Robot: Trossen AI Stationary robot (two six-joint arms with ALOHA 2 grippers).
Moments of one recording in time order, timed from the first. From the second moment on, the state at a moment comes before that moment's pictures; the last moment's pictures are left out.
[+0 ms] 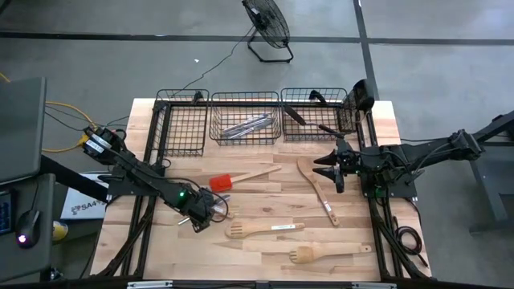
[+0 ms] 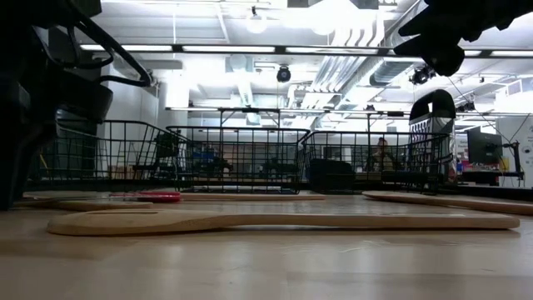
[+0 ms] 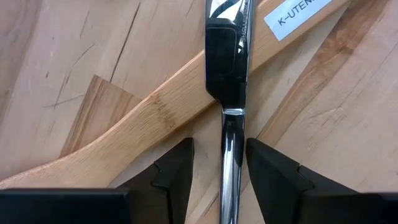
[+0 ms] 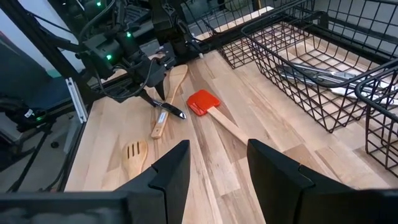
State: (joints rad) left arm -0.52 1.54 0.76 -0.66 -0.07 -1.05; right arm 0.20 0.64 0.51 -0.21 0.29 0.48
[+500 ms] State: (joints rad) left arm -0.52 1.54 0.76 -0.66 -0.07 -1.05; right arm 0.20 0.64 0.51 -0.21 0.20 0.52
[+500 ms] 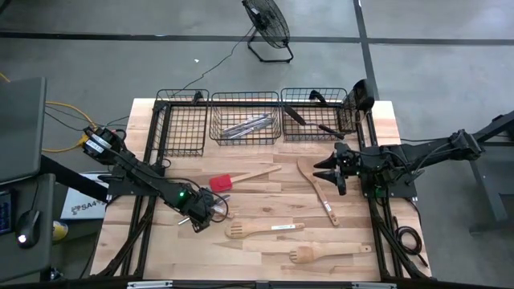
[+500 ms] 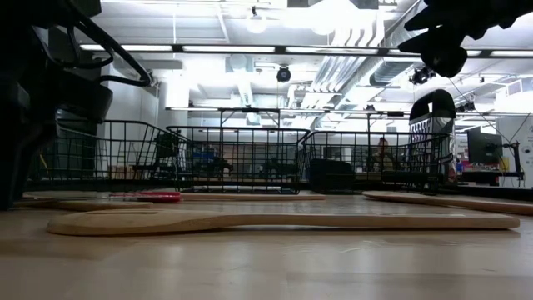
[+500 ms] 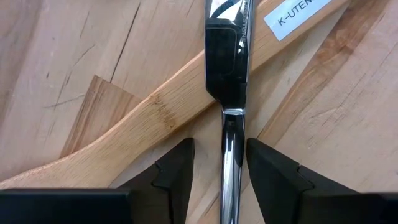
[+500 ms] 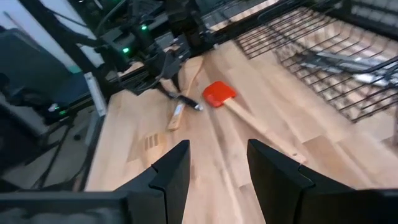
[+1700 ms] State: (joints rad) left arm -0.52 1.54 0.92 -0.72 -0.06 -0.97; right arm 0.20 0.64 0.51 -0.21 0.20 0.55
